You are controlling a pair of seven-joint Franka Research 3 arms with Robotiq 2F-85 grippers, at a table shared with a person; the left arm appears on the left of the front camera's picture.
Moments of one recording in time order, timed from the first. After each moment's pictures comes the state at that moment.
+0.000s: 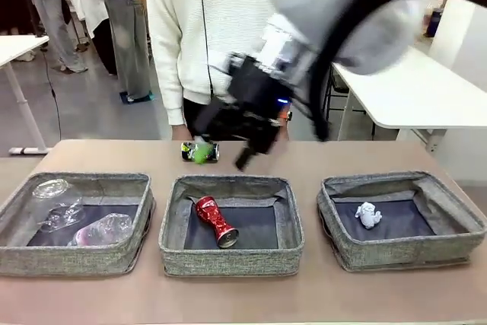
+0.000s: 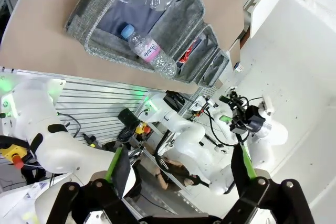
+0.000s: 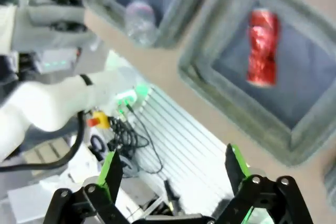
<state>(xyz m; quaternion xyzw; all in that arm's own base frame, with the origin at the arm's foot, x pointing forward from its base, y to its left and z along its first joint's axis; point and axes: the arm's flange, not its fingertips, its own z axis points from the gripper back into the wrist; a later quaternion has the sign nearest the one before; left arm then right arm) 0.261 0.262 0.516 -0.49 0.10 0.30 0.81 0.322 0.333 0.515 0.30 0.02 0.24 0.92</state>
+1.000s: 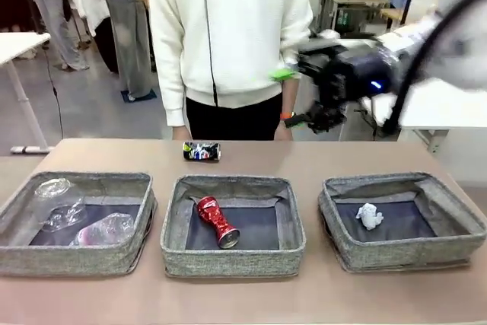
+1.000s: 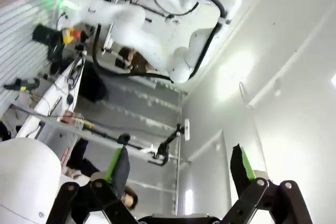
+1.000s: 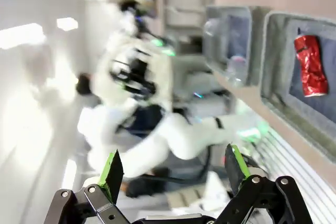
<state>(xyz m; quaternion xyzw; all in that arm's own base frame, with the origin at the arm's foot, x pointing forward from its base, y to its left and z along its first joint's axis) 0.255 0.084 0.479 -0.70 0.27 0.05 0.66 0.352 0.149 0.508 0.65 0.01 0.02 0.76</state>
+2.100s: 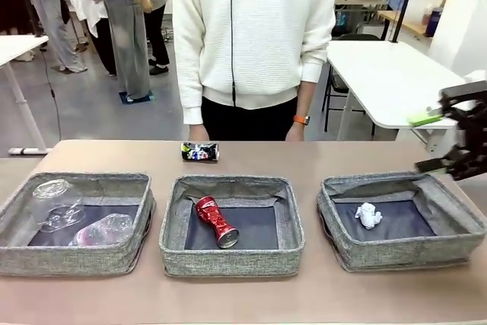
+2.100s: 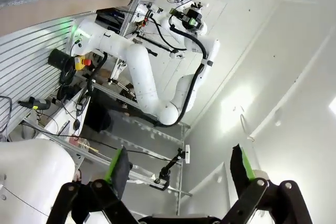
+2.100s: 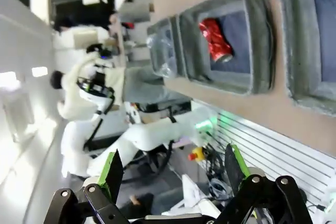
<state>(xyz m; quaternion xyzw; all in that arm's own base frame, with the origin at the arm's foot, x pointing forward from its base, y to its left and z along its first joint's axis) 0.262 0.137 0.486 -0.68 0.21 0.12 0.69 0.270 -0.016 0.497 0.56 -0.03 -0.07 0.82</state>
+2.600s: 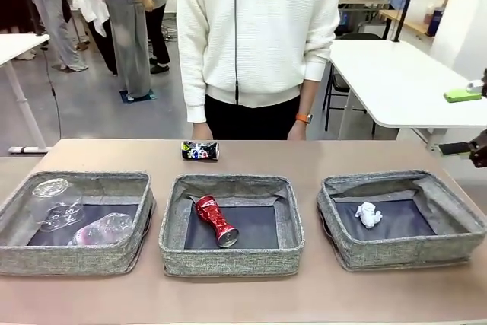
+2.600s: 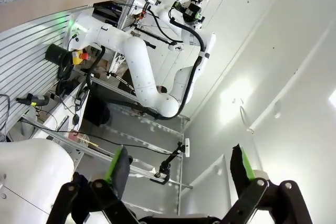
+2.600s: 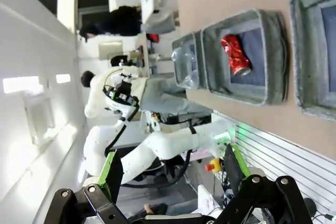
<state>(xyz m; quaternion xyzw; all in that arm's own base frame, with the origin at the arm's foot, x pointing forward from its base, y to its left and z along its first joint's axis) 0.263 0.134 0.485 -0.69 0.21 0.10 0.69 0.264 -0.043 0.506 0.60 -0.06 -0.08 0.79</state>
